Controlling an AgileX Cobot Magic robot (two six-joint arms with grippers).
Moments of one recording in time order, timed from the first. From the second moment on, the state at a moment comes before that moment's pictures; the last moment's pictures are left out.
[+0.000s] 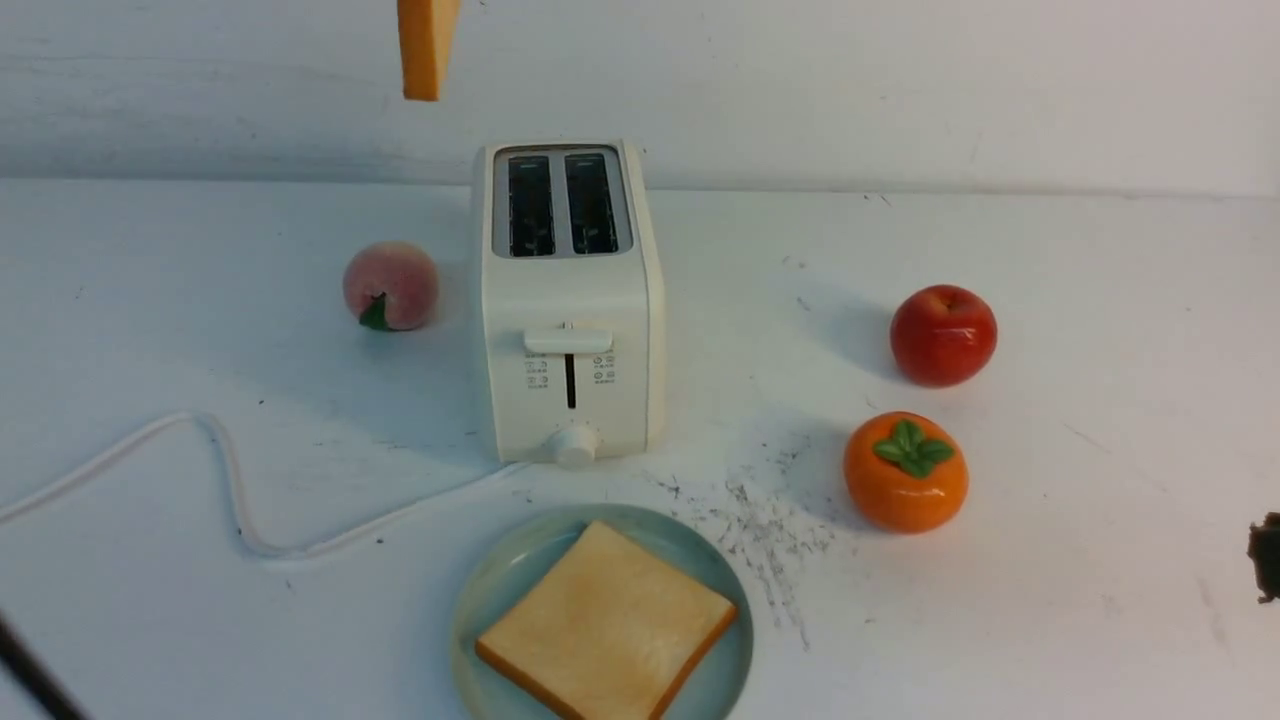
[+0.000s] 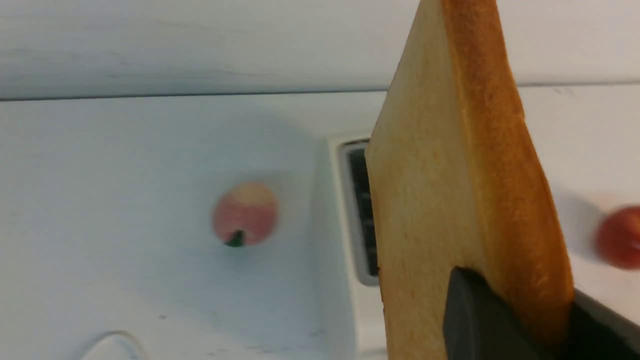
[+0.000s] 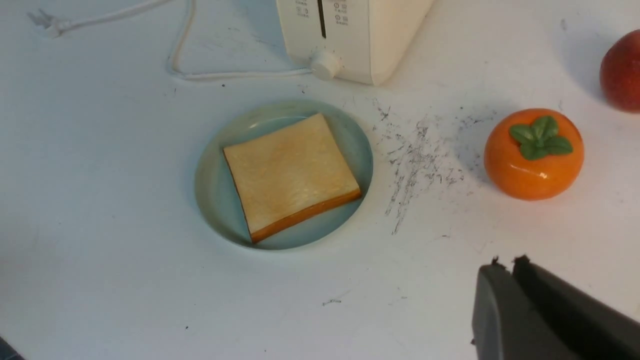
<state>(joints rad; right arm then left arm) 0.05 0.65 -0.80 0.65 0.96 -0.62 -0.61 1.67 -2.18 0.38 1.25 -0.52</state>
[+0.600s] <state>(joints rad) 0.05 0.67 -0.80 0.65 1.00 -0.62 -0.61 1.58 -1.40 -0.33 1.14 -0.08</state>
